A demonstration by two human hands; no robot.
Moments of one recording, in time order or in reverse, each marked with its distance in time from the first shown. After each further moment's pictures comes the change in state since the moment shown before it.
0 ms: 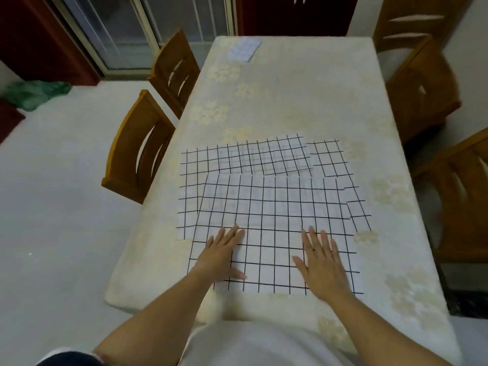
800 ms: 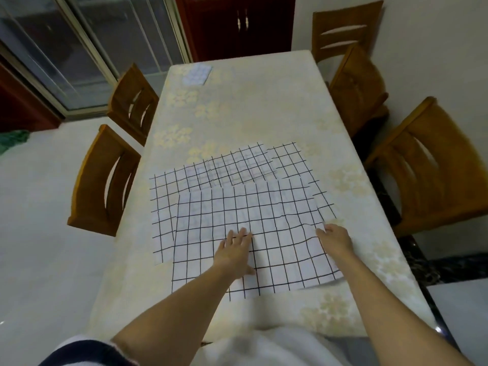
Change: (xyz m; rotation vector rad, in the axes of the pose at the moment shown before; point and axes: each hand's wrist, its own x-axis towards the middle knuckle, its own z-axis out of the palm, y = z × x) left_hand 0.031 0.099 -0.019 0.198 -0.078 0.048; right_hand 0.006 0.062 -0.075 1.013 0.084 0.763
